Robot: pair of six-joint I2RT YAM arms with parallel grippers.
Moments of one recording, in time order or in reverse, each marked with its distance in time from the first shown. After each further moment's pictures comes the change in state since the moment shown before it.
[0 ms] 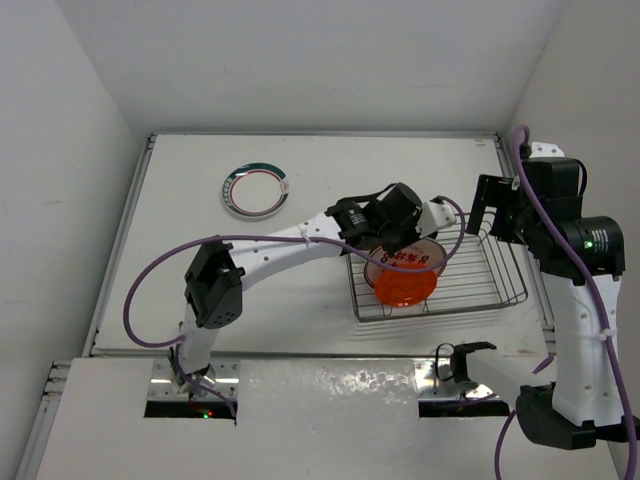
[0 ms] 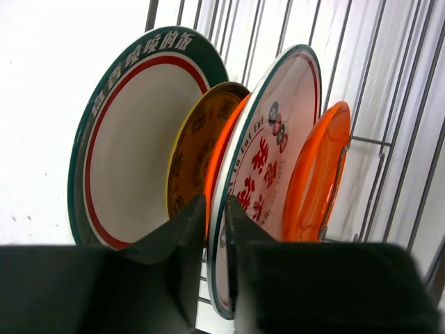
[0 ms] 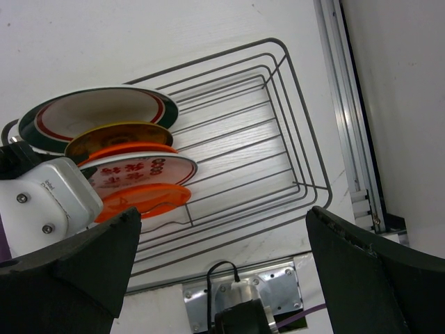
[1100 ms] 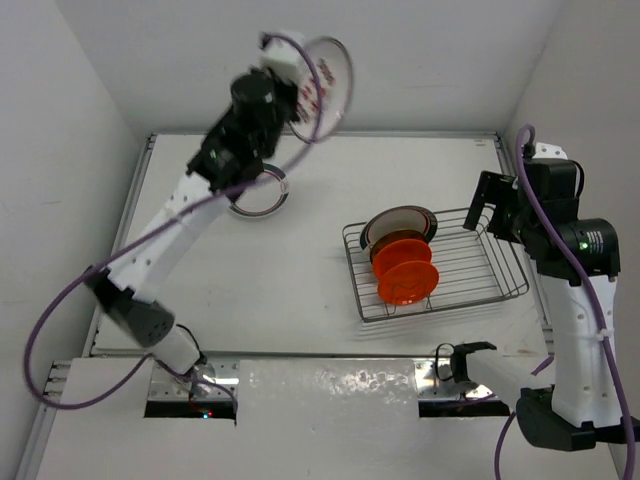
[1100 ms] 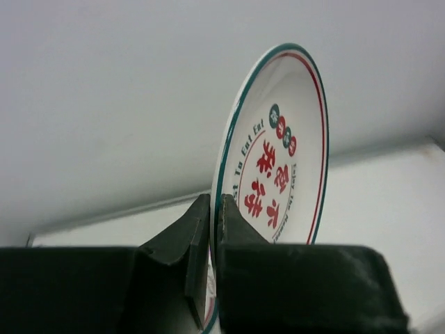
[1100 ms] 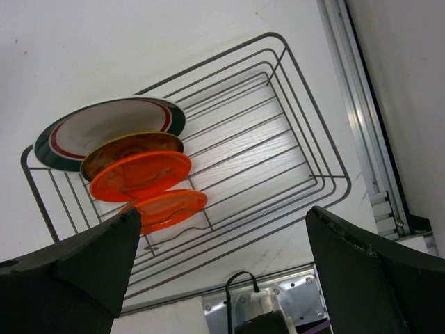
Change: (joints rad) left arm 0.317 -0.474 -0.066 0.338 -0.454 -0.063; right arm 0.000 -0.017 -0.034 0.051 0.016 0.072
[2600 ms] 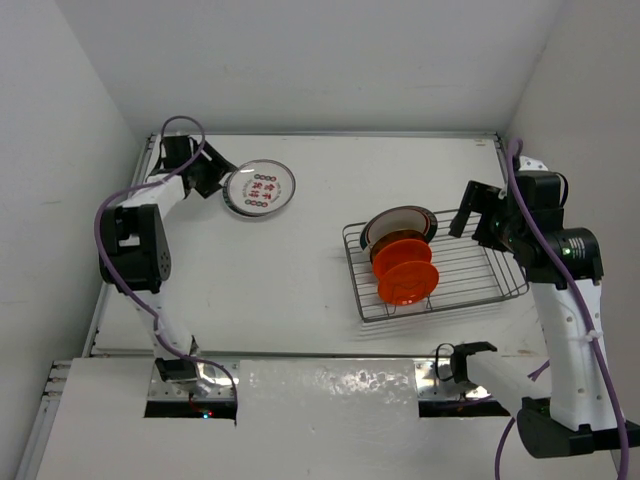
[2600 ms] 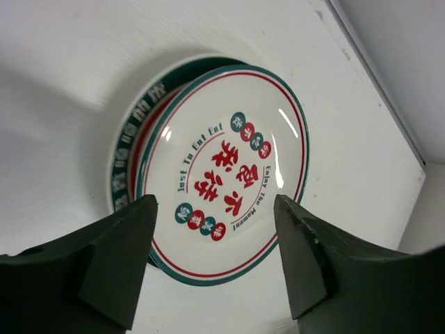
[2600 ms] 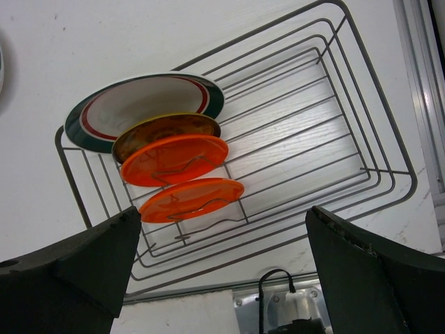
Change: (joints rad) left arm 0.831 0.387 -0.423 0.067 0.724 -0.960; right arm 0.000 -0.059 -0.188 0.112 -0.141 0.069
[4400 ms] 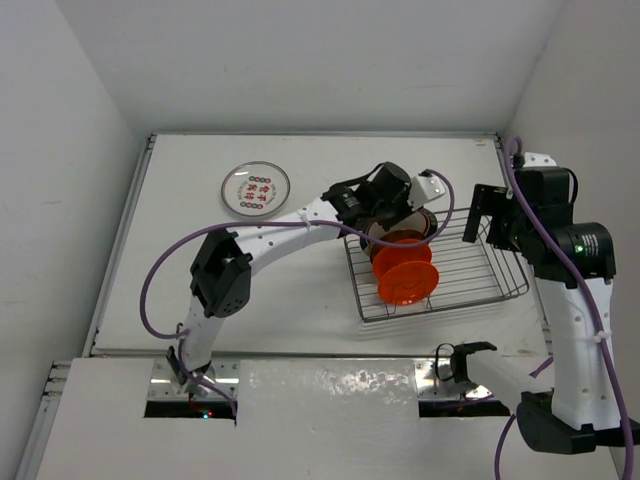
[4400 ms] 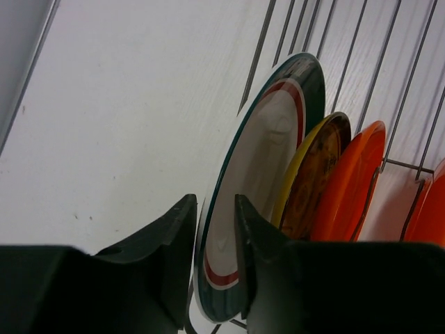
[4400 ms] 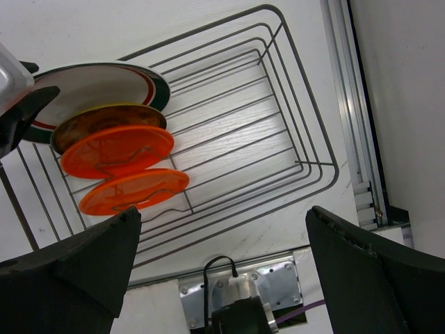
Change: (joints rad) left arm -1.044 0.154 0.535 -0.281 -0.346 1.078; right arm 0.001 0.033 0.118 -0.134 0.124 -0.138
